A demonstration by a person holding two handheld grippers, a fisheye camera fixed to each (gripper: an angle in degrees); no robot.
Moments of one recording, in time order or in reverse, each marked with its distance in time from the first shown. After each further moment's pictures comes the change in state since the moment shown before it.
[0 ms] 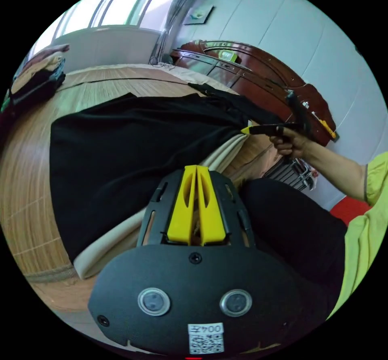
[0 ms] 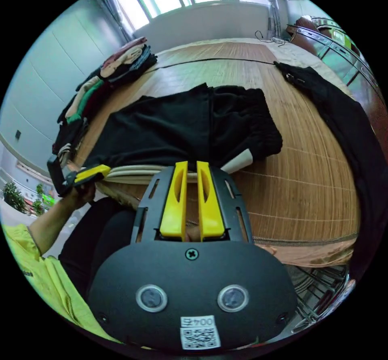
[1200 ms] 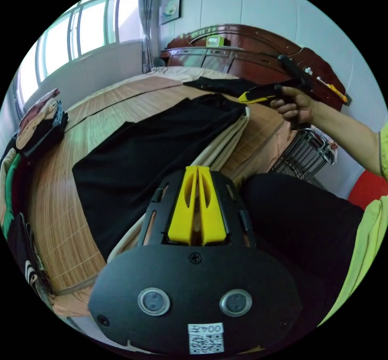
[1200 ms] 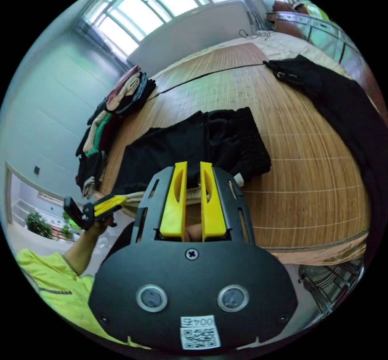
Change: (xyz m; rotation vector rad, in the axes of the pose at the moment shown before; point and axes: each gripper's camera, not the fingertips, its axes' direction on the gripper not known) left arm 0.154 -0.103 0.062 -0.073 -0.207 0.200; right arm 0.026 -0.004 -0.043 0.060 -0.175 0.165
